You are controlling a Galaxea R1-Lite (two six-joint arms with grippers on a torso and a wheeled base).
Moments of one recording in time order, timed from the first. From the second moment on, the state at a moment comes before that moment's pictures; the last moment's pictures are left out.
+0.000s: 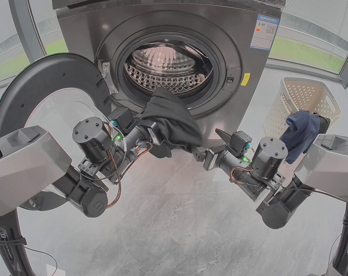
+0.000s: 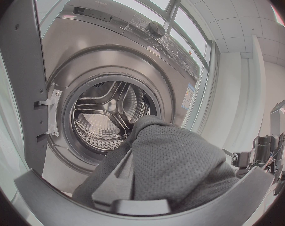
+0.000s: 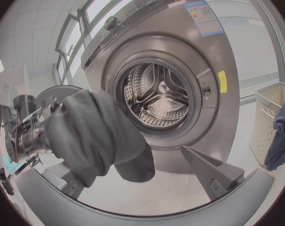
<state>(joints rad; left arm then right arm) -0.52 2.12 -0.91 -1.55 -0.04 -0.12 0.62 2.18 -0.82 -1.54 -0.07 0.12</state>
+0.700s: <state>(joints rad) -0.54 1.79 -0.34 -1.55 -0.16 -0.06 0.56 1.95 -0.41 -1.54 -0.02 0.08</state>
